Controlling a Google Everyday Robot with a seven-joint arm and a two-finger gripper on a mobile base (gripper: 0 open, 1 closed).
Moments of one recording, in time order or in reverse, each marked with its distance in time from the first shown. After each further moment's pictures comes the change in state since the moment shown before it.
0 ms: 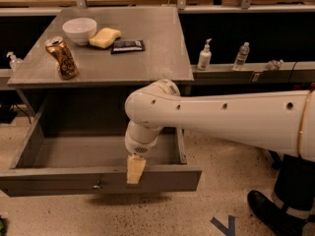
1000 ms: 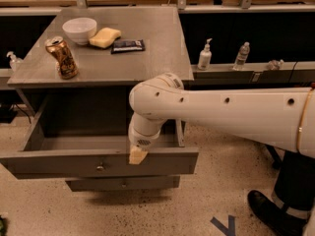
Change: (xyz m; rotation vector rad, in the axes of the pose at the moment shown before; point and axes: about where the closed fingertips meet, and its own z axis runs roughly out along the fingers) arm 0.006 -0.022 -0.009 0.023 -0.004 0.026
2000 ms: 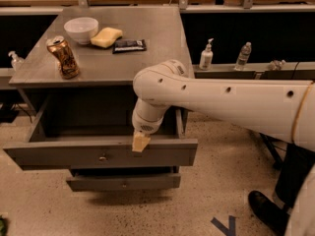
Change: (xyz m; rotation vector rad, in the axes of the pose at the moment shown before) arm 0.005 -0.043 -0.018 0.054 0.009 0.031
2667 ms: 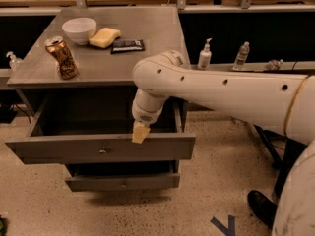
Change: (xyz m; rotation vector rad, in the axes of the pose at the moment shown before) arm -0.002 -0.028 -0.008 0.032 0.000 0.016
